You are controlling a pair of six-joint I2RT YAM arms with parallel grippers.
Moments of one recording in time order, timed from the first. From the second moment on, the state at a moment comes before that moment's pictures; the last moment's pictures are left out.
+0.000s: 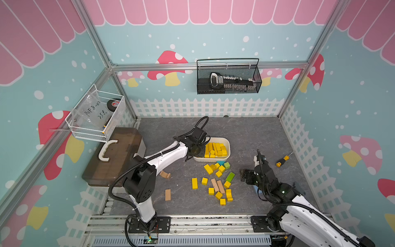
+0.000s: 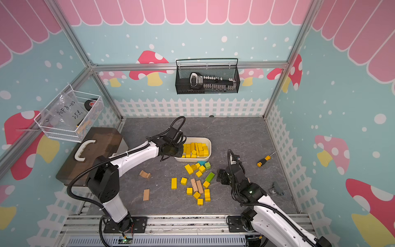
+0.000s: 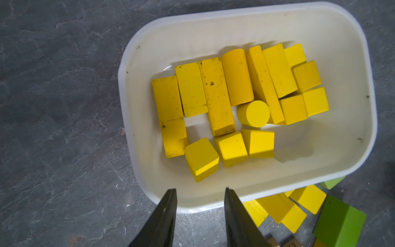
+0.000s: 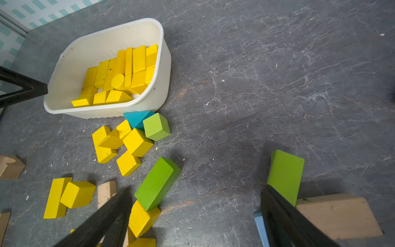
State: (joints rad) left arm -0.61 1.75 1.34 -0.67 -0.08 -0.42; right arm 0.60 0.69 0.46 -0.49 0.25 0.60
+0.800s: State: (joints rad) left arm -0.73 1.44 0.87 -0.67 0.09 -0.66; right arm 0.60 0.69 0.46 -0.49 0.25 0.60
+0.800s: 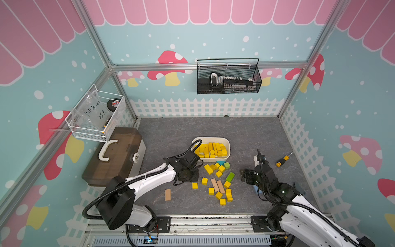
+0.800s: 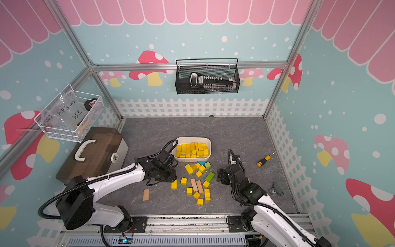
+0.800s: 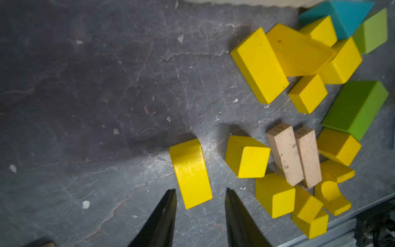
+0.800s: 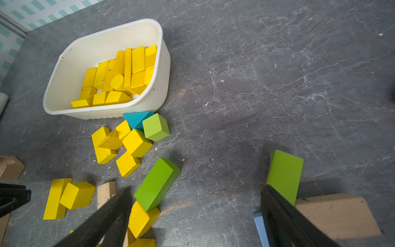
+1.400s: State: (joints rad) left arm -0.75 1.61 0.90 -0.66 0.09 -0.68; right arm 0.60 0.69 0.46 -0.49 0.25 0.60
